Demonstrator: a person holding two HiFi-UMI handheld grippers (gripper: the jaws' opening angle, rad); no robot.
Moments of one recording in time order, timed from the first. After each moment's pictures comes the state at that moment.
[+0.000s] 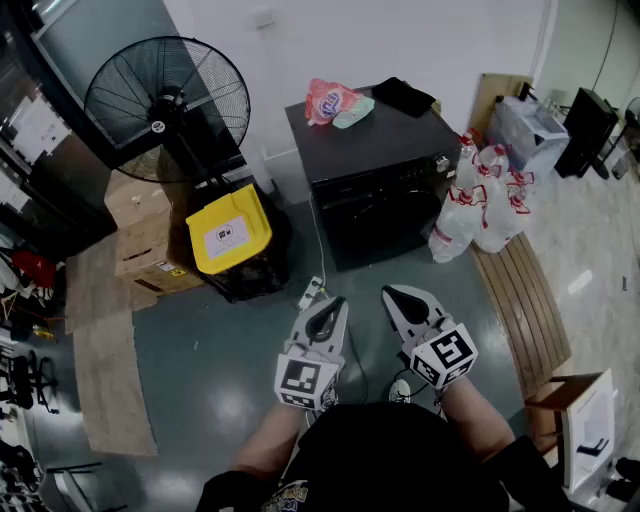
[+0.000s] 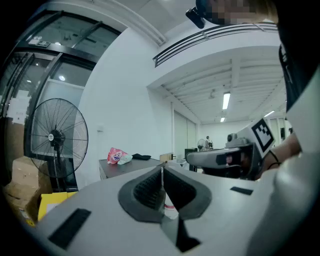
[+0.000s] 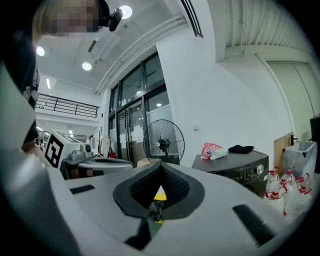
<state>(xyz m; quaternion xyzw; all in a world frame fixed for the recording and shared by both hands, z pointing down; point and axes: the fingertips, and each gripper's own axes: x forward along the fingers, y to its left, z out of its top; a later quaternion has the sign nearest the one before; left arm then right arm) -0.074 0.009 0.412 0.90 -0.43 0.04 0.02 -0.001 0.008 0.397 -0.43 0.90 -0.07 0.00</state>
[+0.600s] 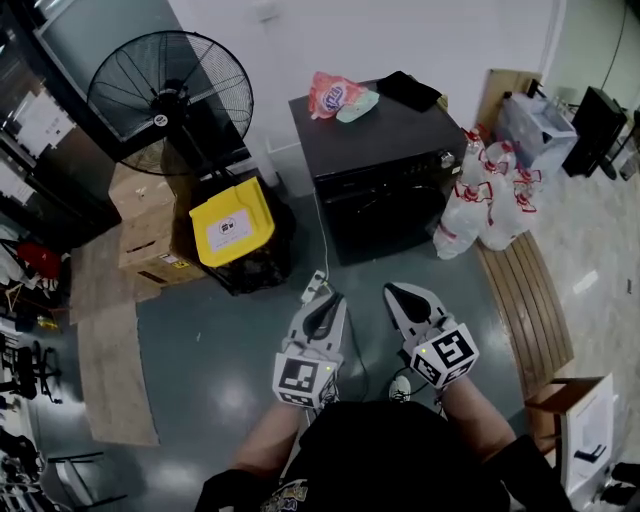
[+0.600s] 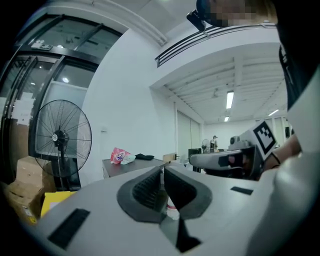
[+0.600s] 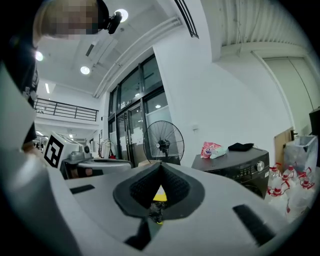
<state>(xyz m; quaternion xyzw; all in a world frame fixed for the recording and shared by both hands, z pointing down) -0.066 0.006 0.410 0.89 -0.45 0.04 0.03 0.014 0.003 0.404 -0.43 0.90 -0.08 0.02</state>
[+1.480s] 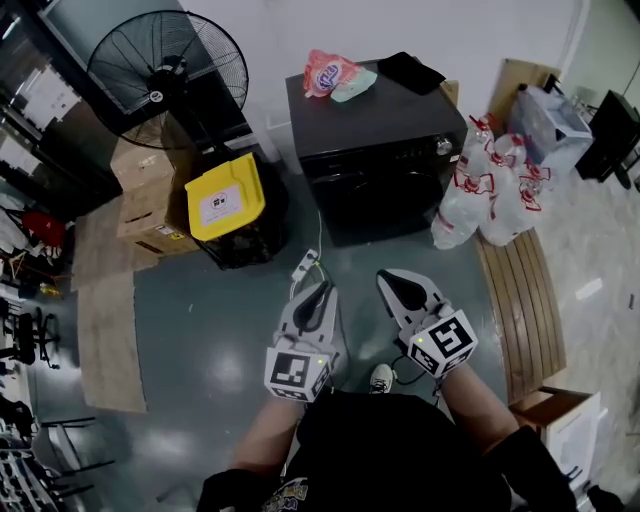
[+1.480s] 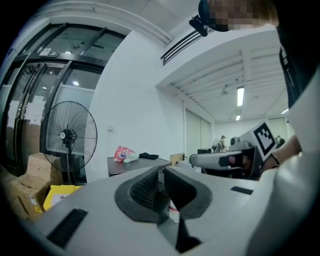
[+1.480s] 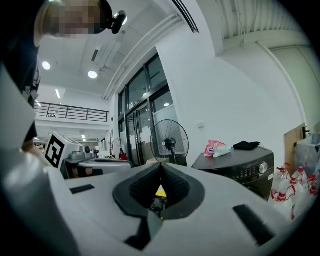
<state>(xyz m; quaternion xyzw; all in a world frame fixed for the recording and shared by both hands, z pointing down) 0.001 0.006 0.420 0.86 -0.51 0.04 0.04 0.081 -0.008 0.415 -0.37 0.93 -0.08 0.02</state>
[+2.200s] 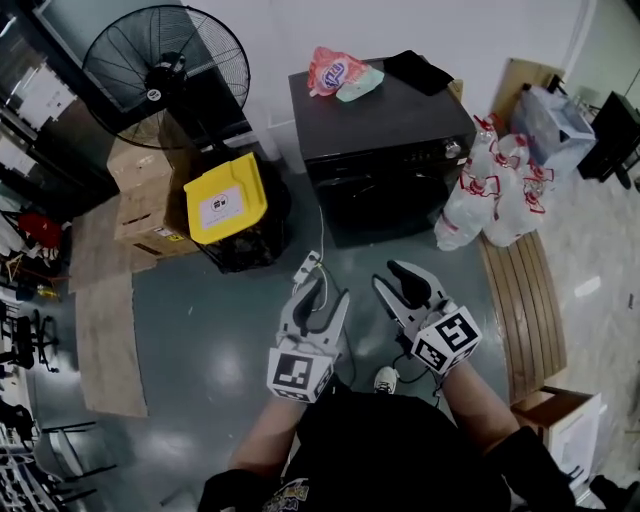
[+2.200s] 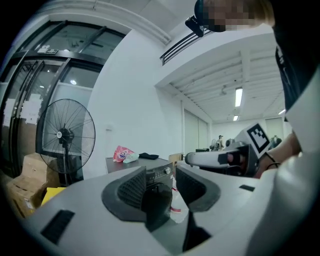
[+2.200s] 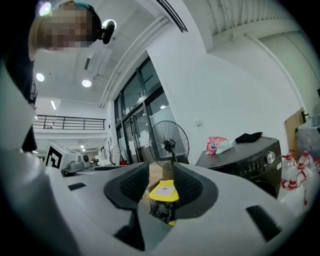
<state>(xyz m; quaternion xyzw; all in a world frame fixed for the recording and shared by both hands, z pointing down) -0.022 -0.024 0.428 0.87 -0.49 0.03 0.03 0.056 -0.044 0.421 -0.37 0.92 -0.12 0.05</state>
